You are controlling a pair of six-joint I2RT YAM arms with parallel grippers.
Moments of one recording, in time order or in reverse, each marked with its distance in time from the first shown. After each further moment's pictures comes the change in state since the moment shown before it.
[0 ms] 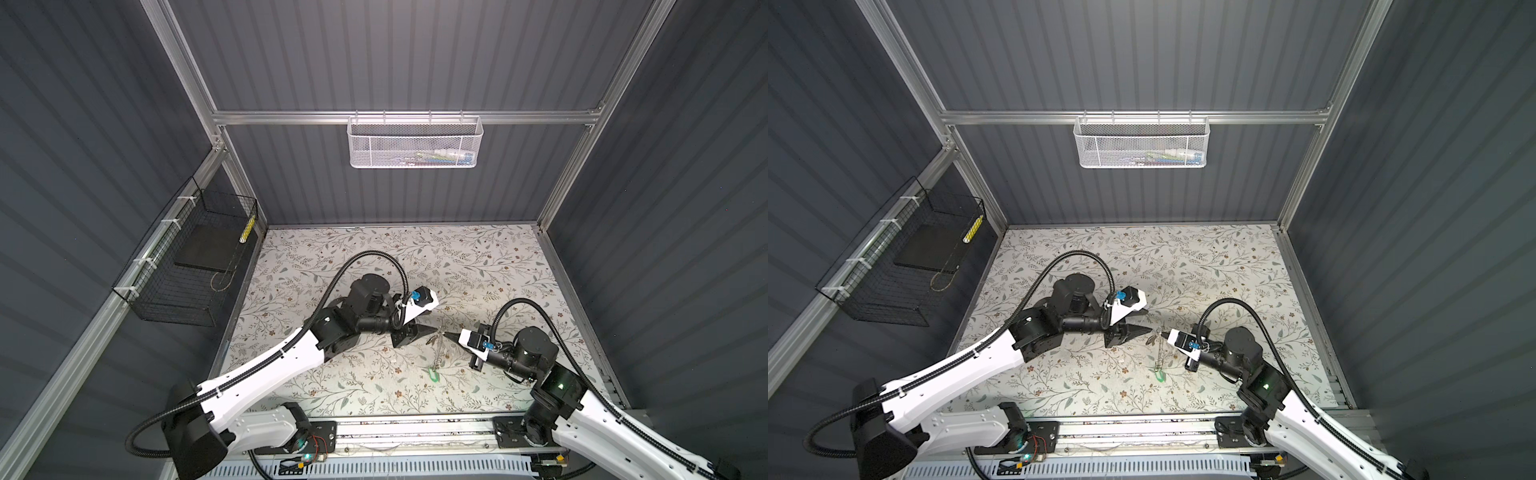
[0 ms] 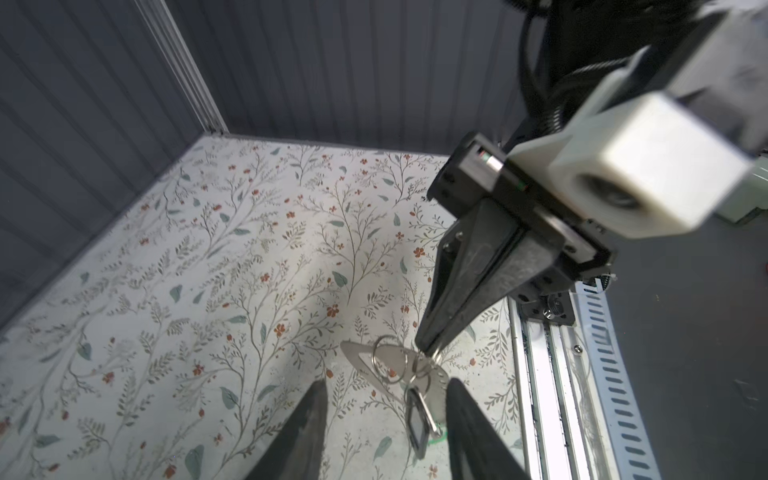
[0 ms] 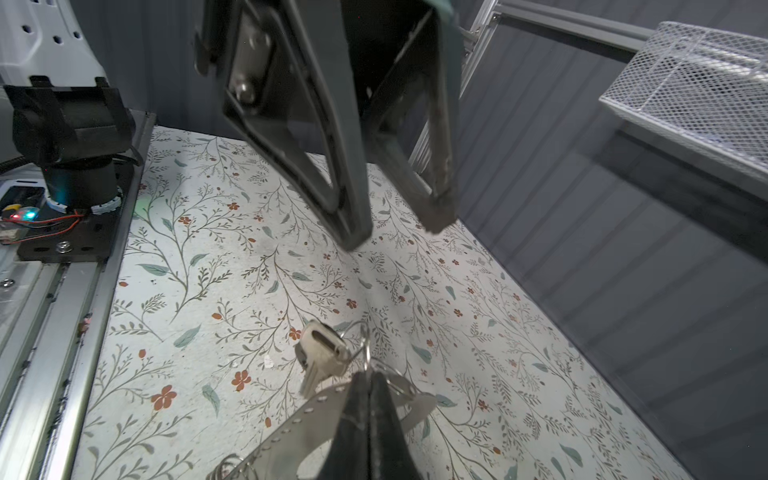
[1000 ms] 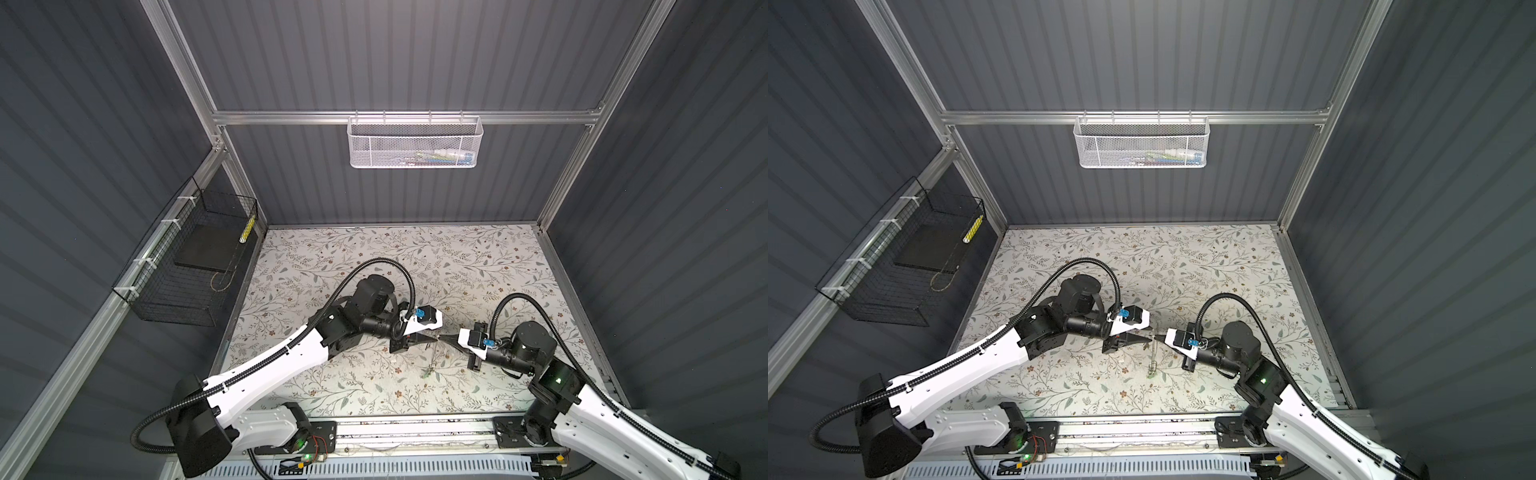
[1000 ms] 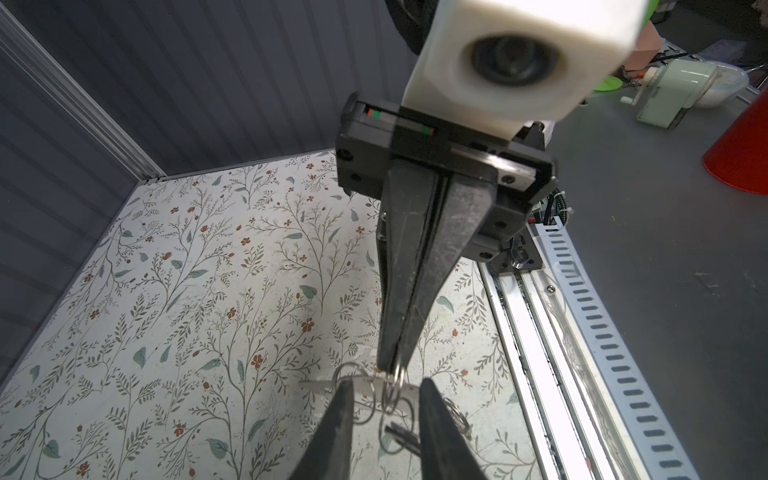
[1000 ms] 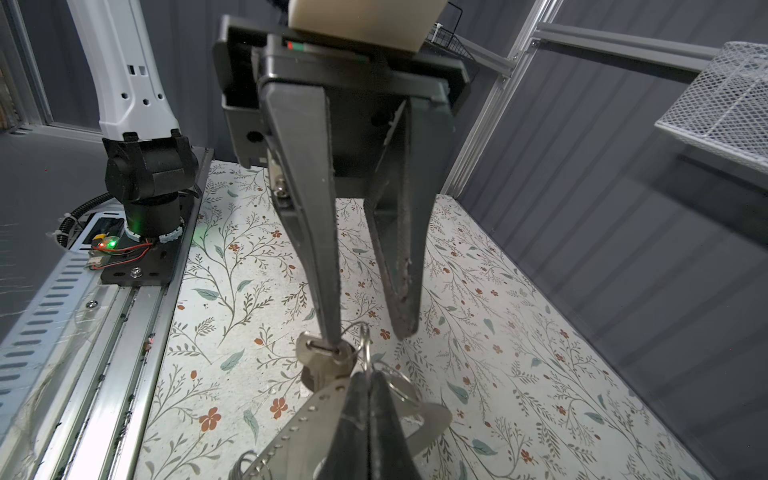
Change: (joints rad) left arm 0.000 0.069 0.016 -0.087 0.136 0.227; right arm -0.005 0.056 0.045 0.026 -0.126 0.043
